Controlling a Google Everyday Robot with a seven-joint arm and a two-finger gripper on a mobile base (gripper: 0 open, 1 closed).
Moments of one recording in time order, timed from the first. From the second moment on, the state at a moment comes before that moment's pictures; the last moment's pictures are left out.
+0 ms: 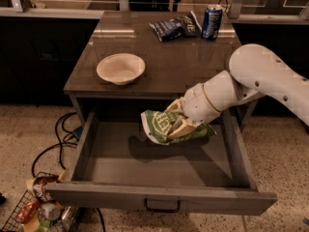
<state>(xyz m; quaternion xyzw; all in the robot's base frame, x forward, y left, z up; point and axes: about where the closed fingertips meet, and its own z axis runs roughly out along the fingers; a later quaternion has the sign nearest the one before) 0.509 -0.044 0.775 -0.73 0.56 0.22 0.32</state>
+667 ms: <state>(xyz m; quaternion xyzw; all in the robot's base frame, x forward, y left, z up) 0.508 -0.041 0.773 -0.73 0.56 0.22 0.32</state>
